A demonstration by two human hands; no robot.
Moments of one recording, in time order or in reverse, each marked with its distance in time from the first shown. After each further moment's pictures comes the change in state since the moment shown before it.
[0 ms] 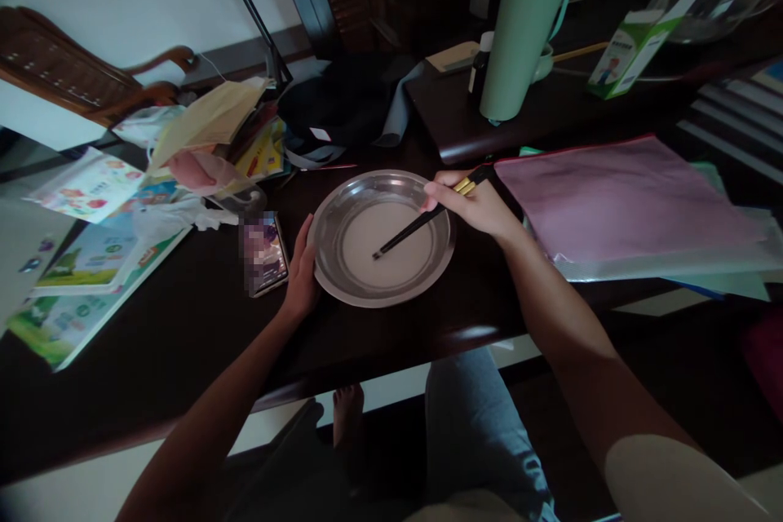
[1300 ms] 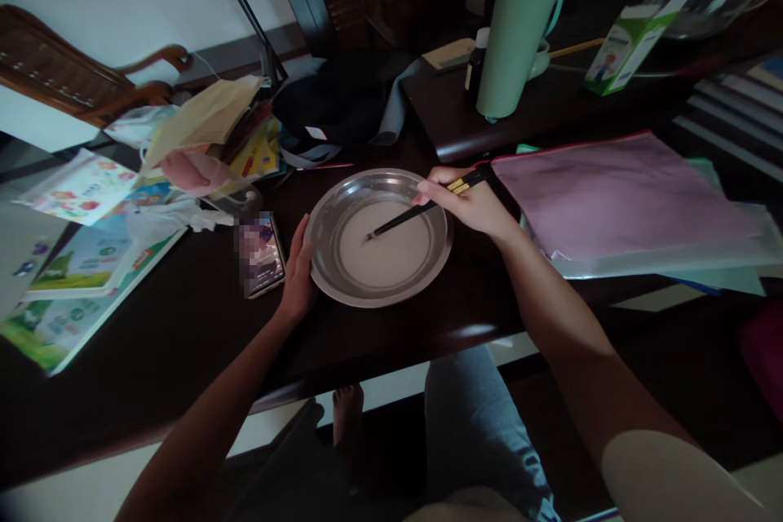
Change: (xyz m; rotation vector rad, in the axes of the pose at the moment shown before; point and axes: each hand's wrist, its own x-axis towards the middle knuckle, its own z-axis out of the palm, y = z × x) left_hand 0.000 0.005 0.000 0.011 0.011 -0.020; right_hand 0.001 -0.002 0.002 -0.035 0.028 -0.042
